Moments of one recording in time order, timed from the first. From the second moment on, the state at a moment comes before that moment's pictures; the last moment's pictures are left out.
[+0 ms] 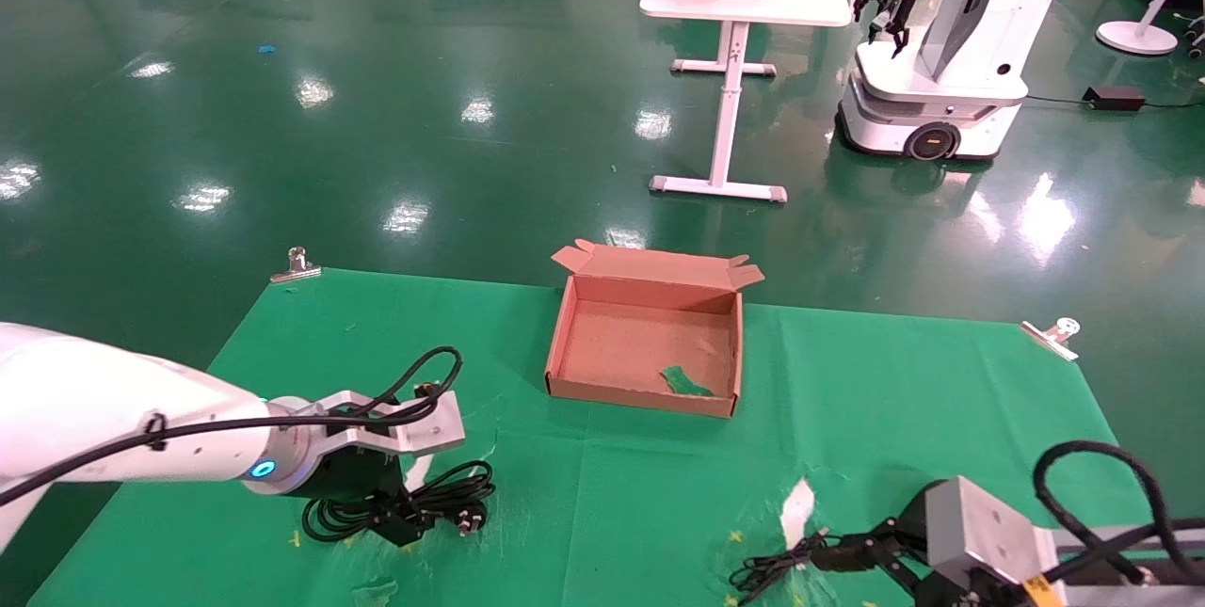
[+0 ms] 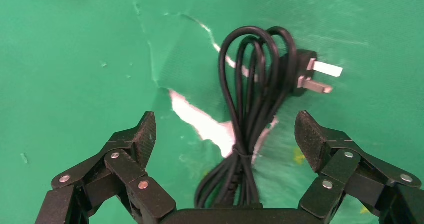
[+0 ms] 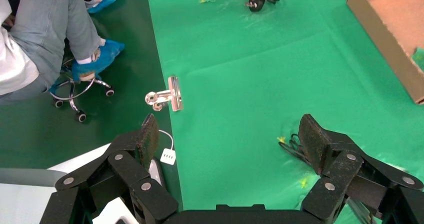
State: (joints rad) left arm -1.47 1.08 0.79 -1.01 2.17 1.22 -0.57; right arm 1.12 -0.53 -0.46 1.34 -1.17 -1.43 0.44
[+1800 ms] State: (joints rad) left arm -1.49 1.13 0.84 -0.91 2.29 1.15 -0.57; right arm 1.58 -1.18 -0.85 0.58 -1.99 -1.32 0.12
